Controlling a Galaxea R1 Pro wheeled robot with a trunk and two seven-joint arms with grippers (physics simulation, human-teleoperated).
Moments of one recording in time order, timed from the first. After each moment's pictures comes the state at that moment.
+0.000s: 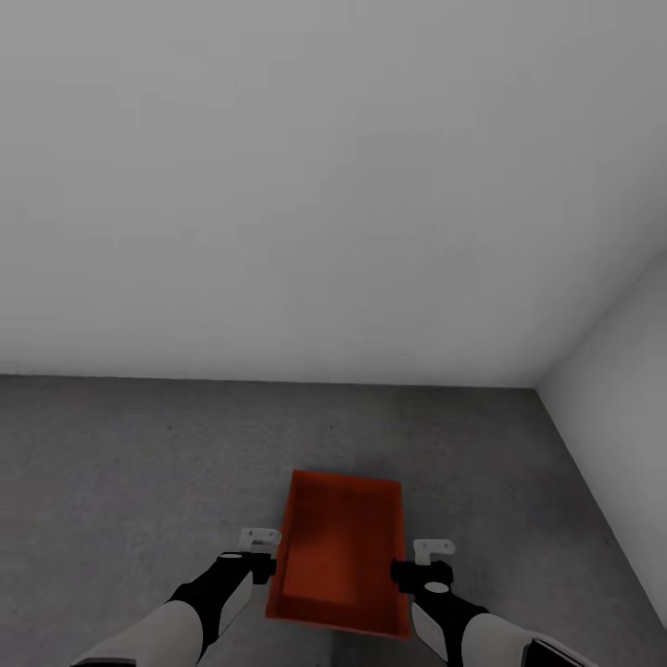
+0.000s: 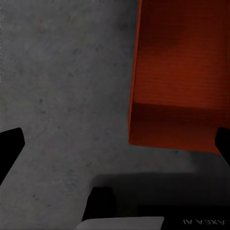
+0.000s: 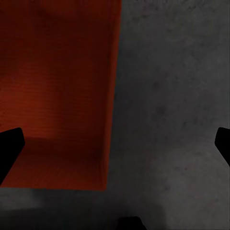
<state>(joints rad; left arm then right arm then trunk) -0.67 -0.12 0.02 -0.21 -0.07 0.20 0.16 -0.69 0.13 1.04 -0.01 -1.00 -0.16 -0.24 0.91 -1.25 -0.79</state>
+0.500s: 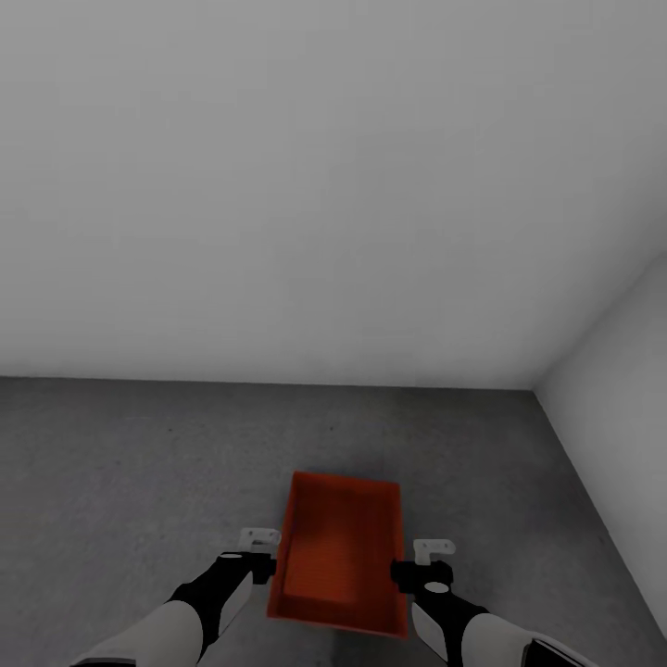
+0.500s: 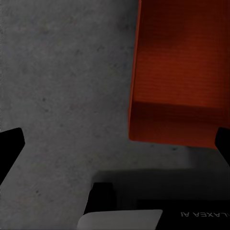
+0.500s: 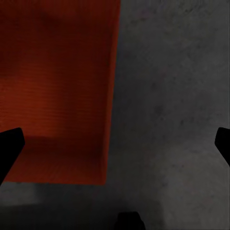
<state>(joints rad) -0.67 -0.12 0.02 -0.21 -0.07 0.20 0.16 -0.69 0.13 1.04 -0.01 -1.00 -0.16 -0.24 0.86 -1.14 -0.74</state>
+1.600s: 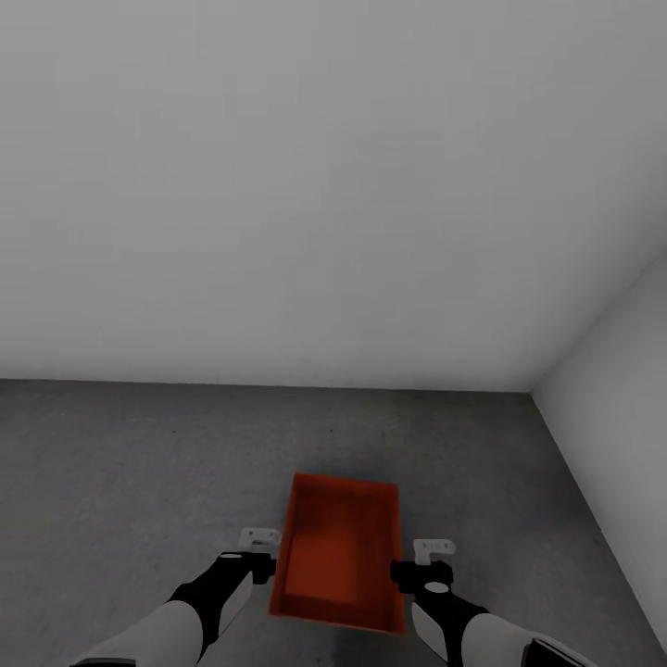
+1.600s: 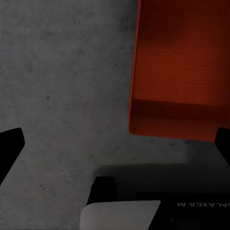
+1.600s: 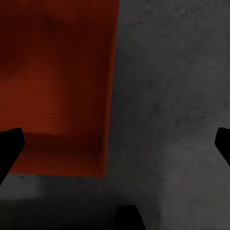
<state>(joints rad) -0.67 -0.12 0.02 -0.21 -0.07 0.20 0.16 -0.69 0.13 1.04 -0.01 -1.00 -0.16 -0.24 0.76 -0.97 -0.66</state>
